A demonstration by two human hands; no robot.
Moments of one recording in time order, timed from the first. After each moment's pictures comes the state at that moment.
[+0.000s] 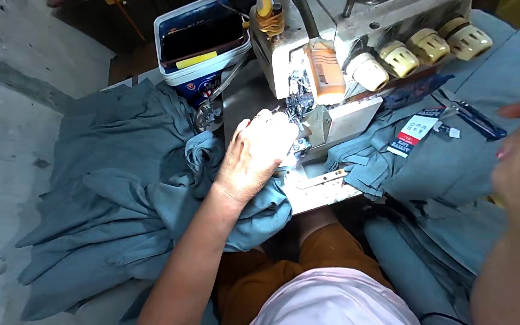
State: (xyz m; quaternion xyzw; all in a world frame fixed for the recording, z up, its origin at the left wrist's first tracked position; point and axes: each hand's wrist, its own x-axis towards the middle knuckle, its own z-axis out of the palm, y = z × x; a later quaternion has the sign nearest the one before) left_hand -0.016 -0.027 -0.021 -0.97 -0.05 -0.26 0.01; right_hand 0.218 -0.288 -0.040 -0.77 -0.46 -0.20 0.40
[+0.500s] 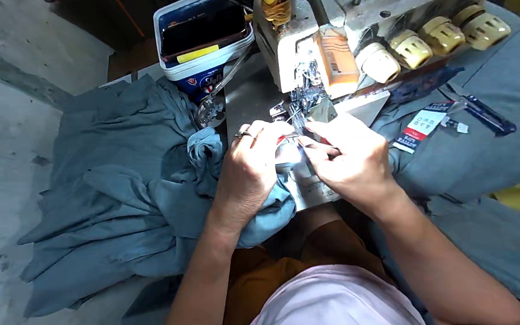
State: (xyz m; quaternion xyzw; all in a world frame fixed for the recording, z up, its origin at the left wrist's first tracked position) left_hand -0.037 -0.053 -0.025 -0.89 -0.15 -0.40 -0.15; right_hand 0.106 -0.166 -0.043 -0.71 -0.55 -0.11 0.42
